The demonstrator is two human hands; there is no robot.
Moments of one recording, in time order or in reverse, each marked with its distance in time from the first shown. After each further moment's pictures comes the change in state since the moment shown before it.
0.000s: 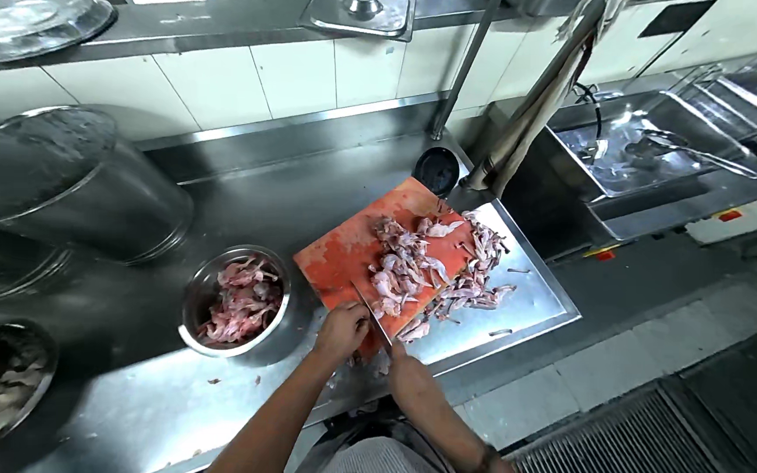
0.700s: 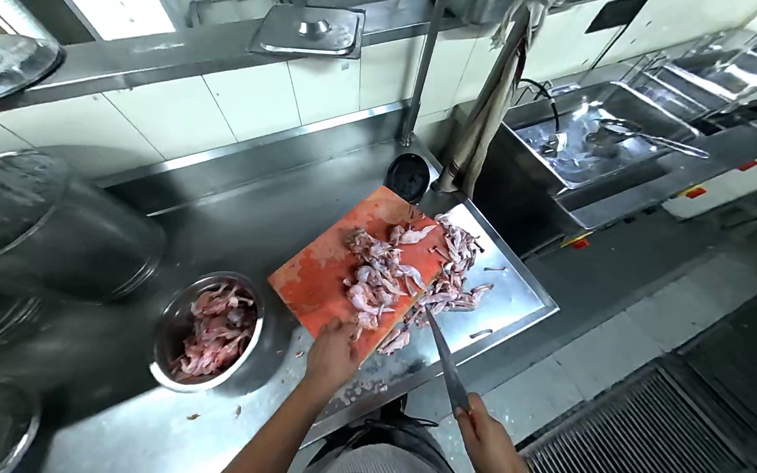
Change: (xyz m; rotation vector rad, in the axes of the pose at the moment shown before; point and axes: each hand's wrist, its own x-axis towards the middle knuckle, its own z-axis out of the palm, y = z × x) left_hand 0.008 0.064 -0.018 0.110 -0.274 -0.317; right_hand -0.044 0.176 0.034 0.453 0.284 0.010
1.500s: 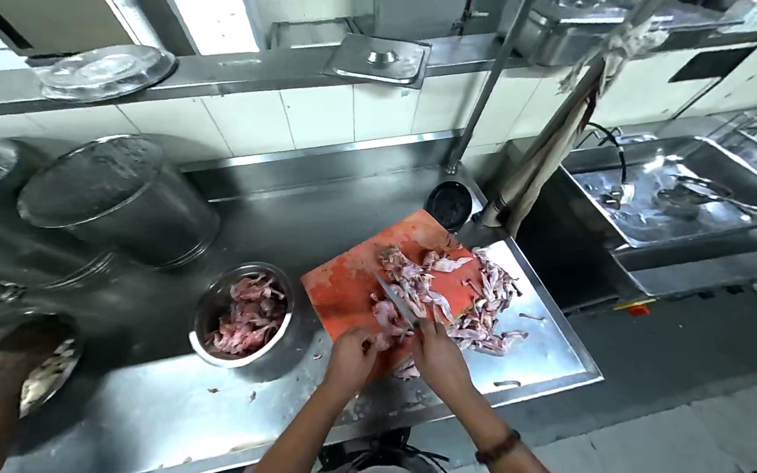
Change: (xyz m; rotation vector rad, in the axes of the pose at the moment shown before) left_hand -0.001 -0.005 0.000 -0.314 0.236 0.006; right_hand 0.123 -0.174 -0.024 -0.356 0.040 -0.332
